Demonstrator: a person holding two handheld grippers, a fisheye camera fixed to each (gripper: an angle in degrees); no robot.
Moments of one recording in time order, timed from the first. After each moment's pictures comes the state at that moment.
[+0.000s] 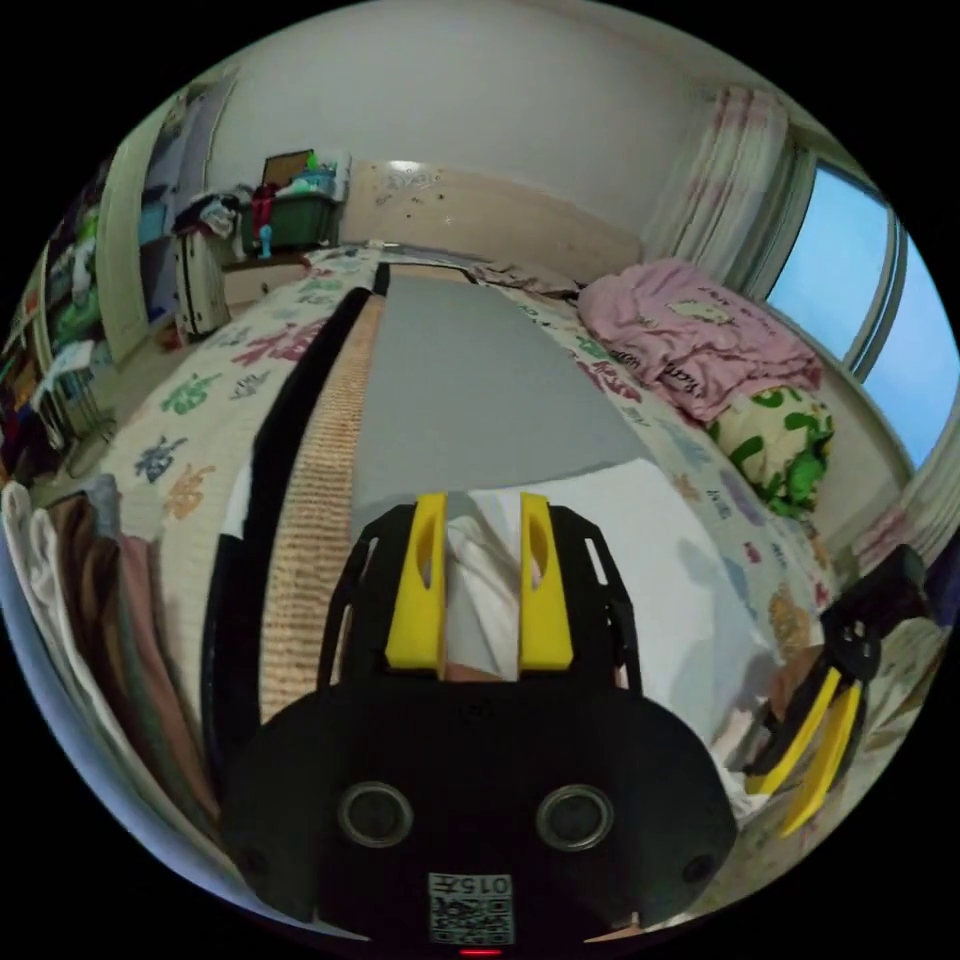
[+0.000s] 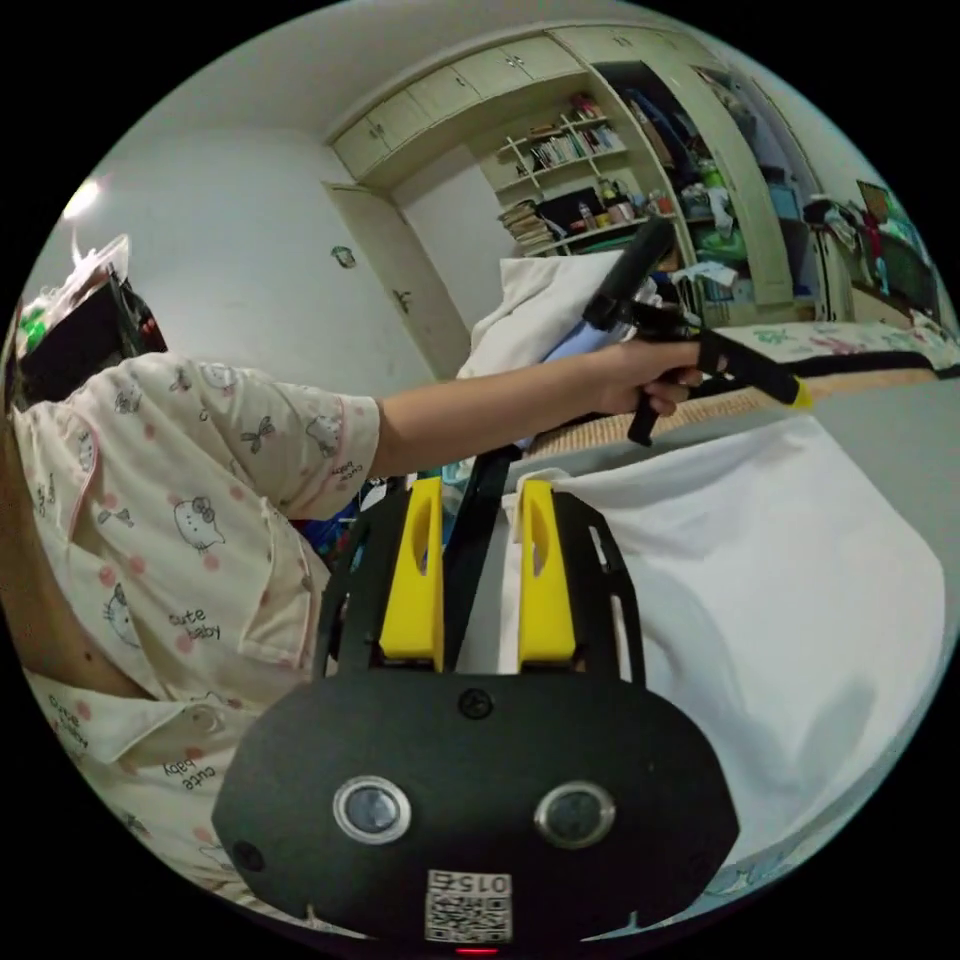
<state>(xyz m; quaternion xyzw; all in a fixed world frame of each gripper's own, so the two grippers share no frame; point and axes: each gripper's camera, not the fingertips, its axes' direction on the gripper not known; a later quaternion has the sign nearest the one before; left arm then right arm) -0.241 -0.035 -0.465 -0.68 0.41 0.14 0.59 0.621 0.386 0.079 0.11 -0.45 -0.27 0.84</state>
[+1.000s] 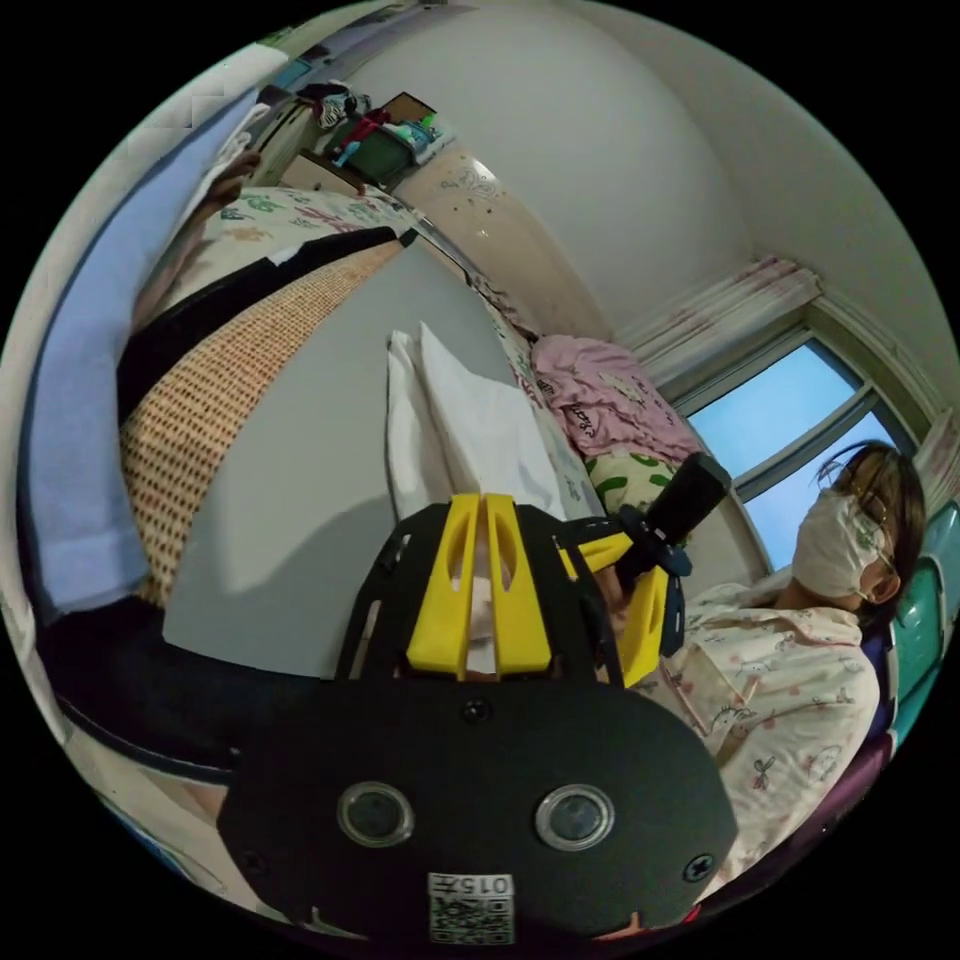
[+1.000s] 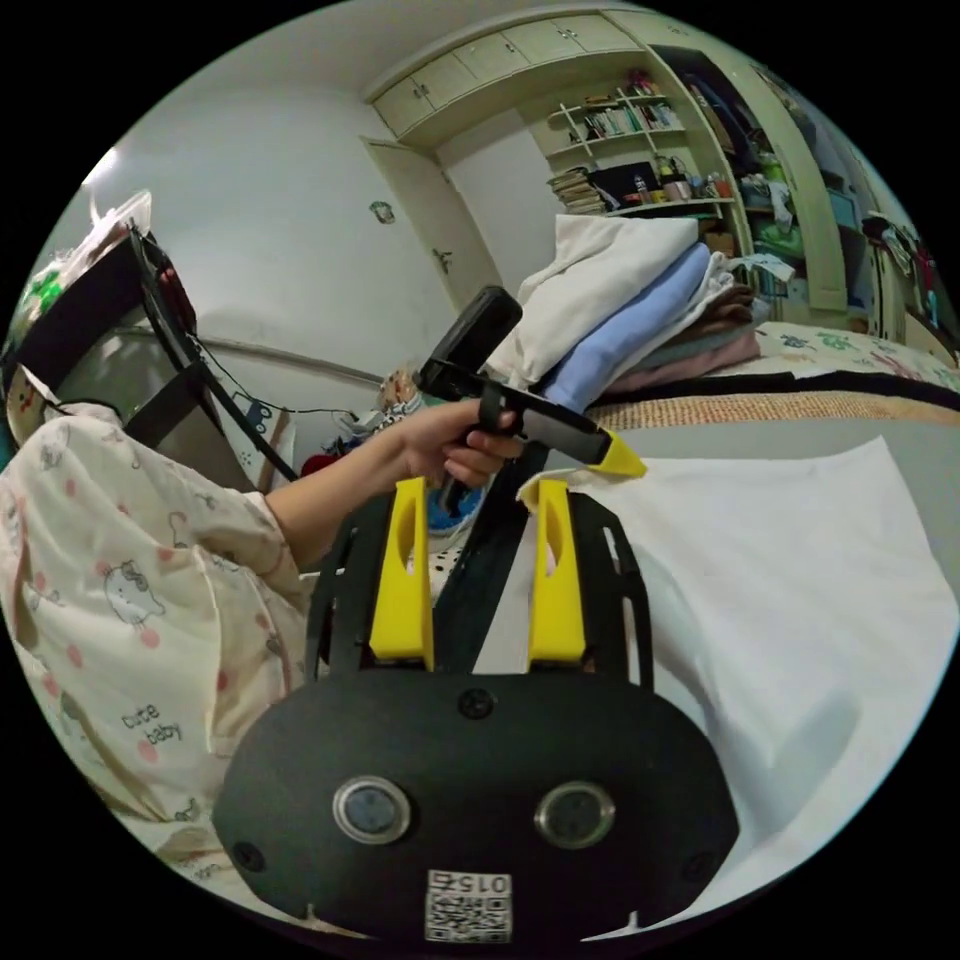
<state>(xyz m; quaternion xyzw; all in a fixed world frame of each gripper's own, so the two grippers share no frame) -0.463 -0.053 -0.717 -0.72 0.37 -0.11 0.57 0.671 0.373 0.059 0.07 -0.47 -0.33 0.81</state>
